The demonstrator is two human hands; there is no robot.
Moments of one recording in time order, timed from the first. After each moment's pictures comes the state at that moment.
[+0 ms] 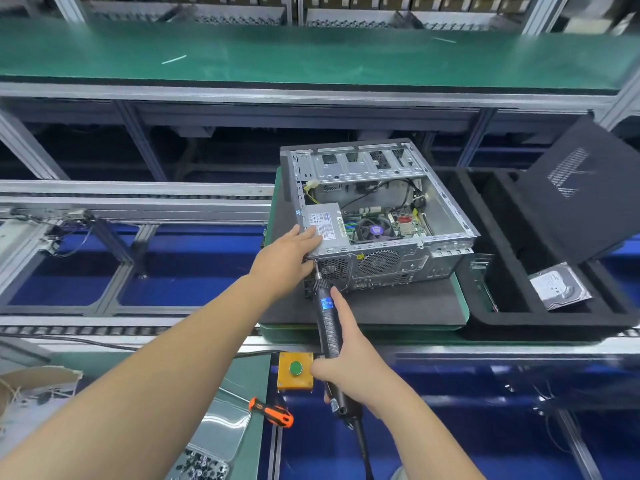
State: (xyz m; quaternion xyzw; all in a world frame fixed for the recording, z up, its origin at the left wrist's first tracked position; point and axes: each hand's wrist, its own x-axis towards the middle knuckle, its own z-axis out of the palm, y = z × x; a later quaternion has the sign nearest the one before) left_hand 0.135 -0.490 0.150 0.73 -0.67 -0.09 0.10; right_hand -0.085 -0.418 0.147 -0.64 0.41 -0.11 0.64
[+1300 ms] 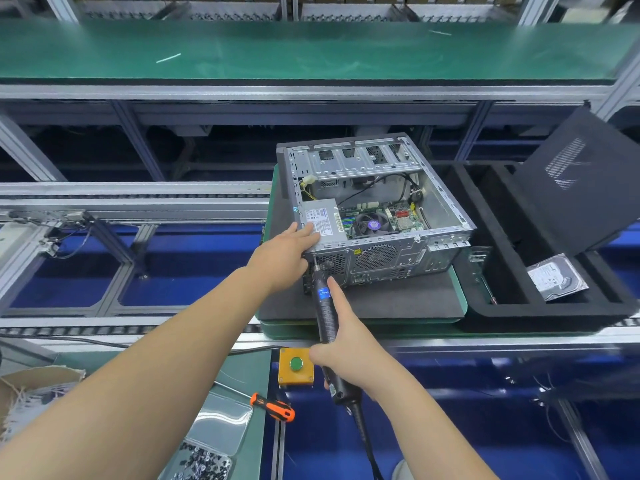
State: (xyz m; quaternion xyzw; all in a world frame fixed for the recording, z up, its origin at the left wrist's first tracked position) left_hand 0.135 -0.490 0.160 0.72 -0.68 -0.12 0.04; right_hand -0.081 -0.428 0.153 -0.66 0.42 -0.09 0.61
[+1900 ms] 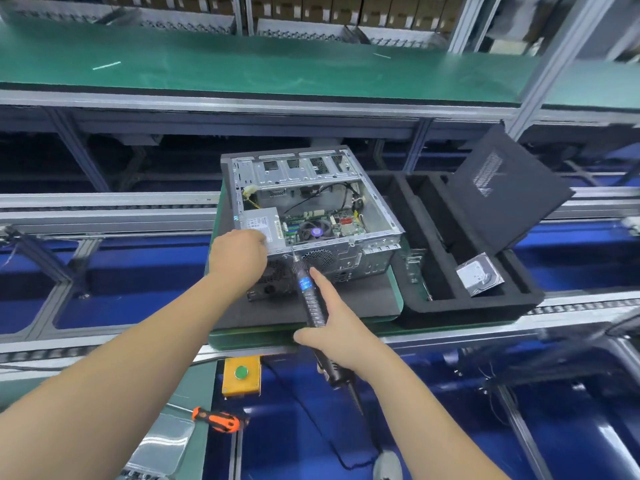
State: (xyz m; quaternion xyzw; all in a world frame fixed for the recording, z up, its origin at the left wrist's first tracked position) left_hand 0.083 -0.512 0.176 0.81 -0.57 0.00 0.12; right_hand -0.158 -0.463 0.184 -0.67 0.44 -0.14 0.58
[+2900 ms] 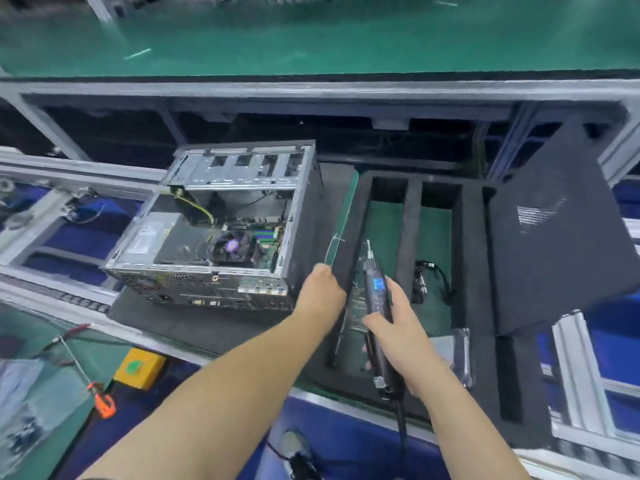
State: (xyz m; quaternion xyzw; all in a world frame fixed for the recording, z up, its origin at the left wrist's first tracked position) left_hand -0.244 -0.761 0.085 0.68 -0.62 0.04 -0.39; right_hand -0.420 -0.787 0.117 -0.62 0.42 -0.12 0.65
